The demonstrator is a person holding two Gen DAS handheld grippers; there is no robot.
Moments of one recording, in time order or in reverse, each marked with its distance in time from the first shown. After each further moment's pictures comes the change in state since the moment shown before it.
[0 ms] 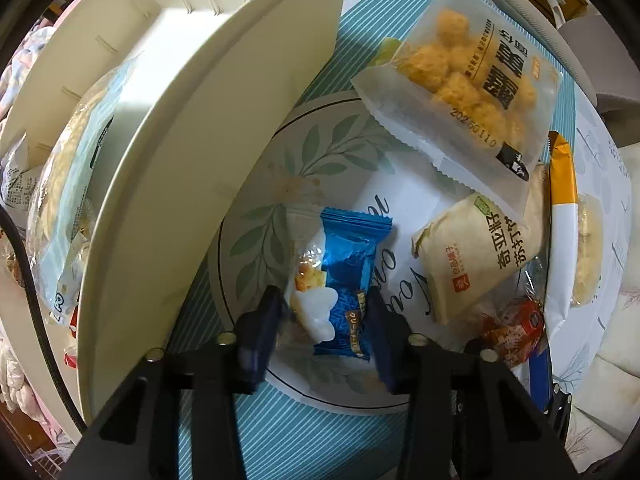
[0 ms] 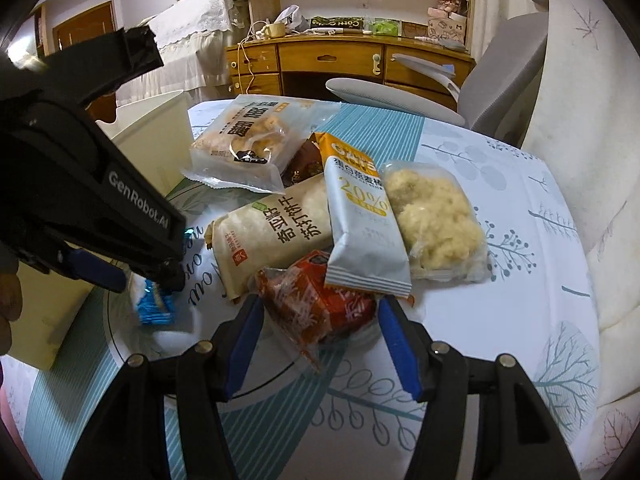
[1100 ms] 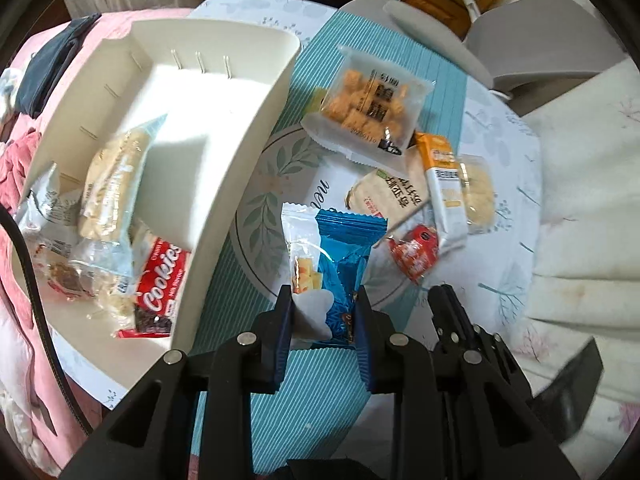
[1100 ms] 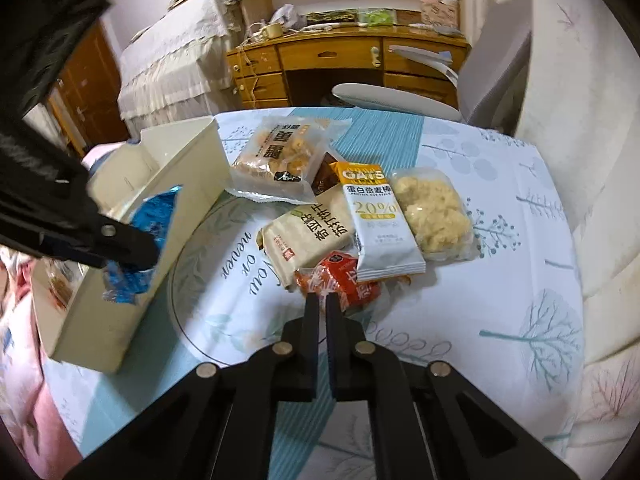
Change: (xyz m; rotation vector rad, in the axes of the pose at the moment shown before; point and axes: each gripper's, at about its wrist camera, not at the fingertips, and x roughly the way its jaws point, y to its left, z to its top) left arm -0.111 0.018 -0.041 0.180 -0.058 -0.180; right arm -0.055 0.007 0.009 0.129 0.059 0.058
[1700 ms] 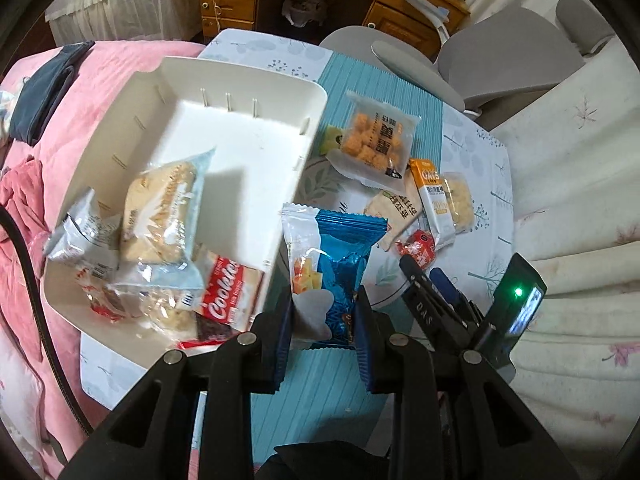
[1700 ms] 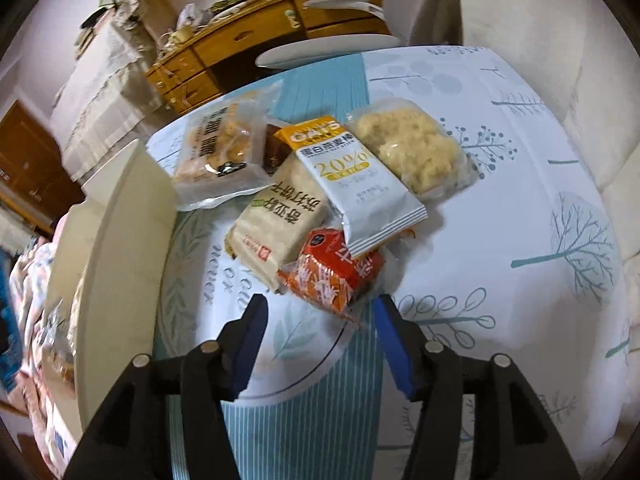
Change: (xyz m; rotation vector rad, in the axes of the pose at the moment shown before) left arm -0.068 0.059 -0.013 0.082 -0.088 -0.078; right arm 0.042 -0.008 0.004 0.345 0.098 -0.067
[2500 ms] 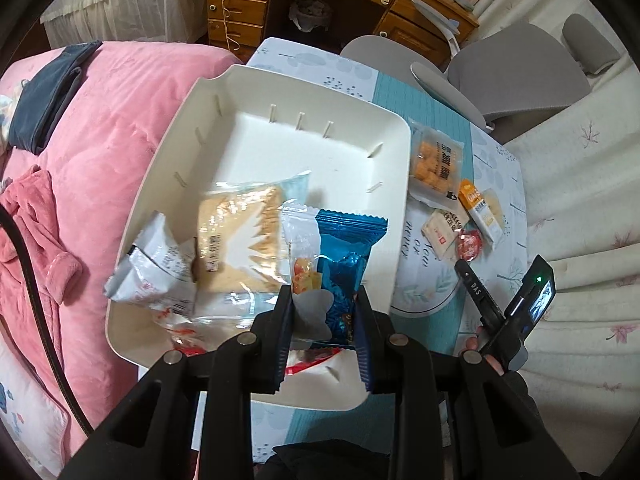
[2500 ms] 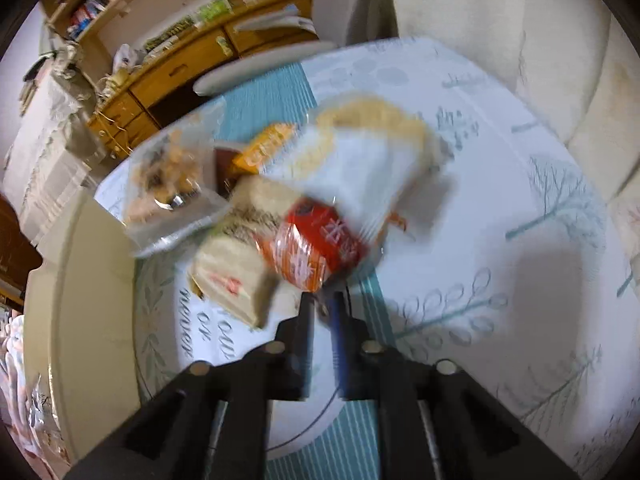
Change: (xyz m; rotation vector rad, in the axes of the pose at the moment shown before) left arm -0.021 0.112 0.027 0.022 0.002 -0.035; right arm 0.015 0.007 -0.005 0.216 -0.081 -0.131
